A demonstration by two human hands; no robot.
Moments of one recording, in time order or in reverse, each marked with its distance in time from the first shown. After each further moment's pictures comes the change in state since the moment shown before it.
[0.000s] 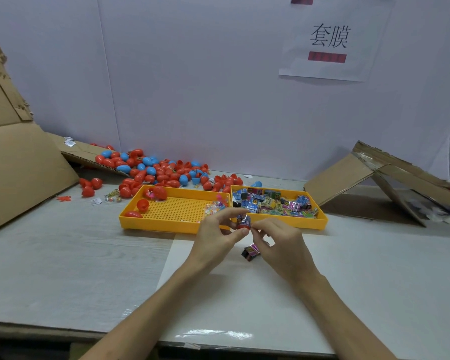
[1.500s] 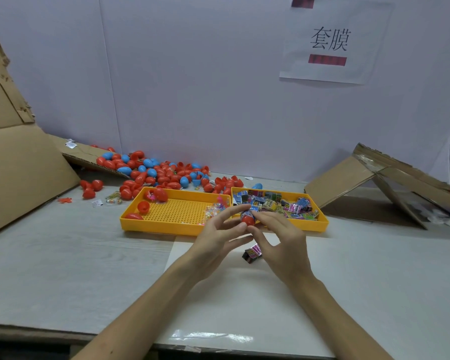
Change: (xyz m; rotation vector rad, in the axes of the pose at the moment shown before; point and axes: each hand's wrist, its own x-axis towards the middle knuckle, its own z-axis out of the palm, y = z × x) left_hand -0.001 0.009 -0.005 -0.842 -0.209 -0.338; right_hand 0.000 -0.003 0.008 0.132 0.180 0.086
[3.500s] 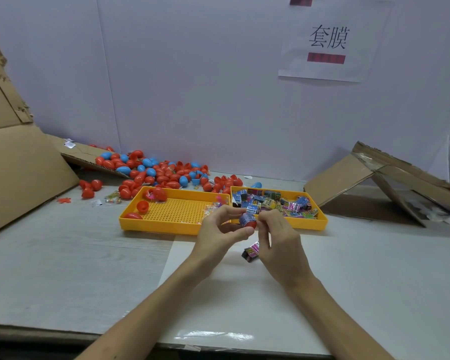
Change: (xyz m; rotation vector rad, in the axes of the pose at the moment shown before) left_hand 0.000 -0.005 0.006 0.455 0.206 0.200; right_hand -0.004 0.002 0.005 -0.122 -0.009 -0.059
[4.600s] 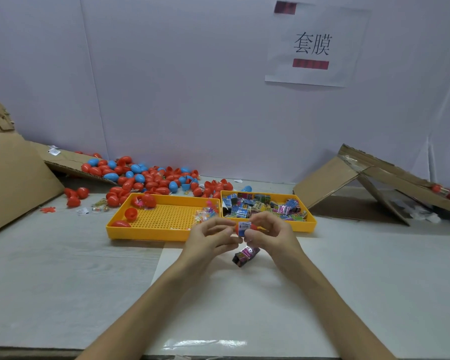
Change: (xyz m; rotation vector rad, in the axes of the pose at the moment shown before) left_hand 0.005 -0.006 -0.005 -0.177 -0.031 -0.211; right_hand 0.014 0.018 -0.017 0.970 -0.245 0.817
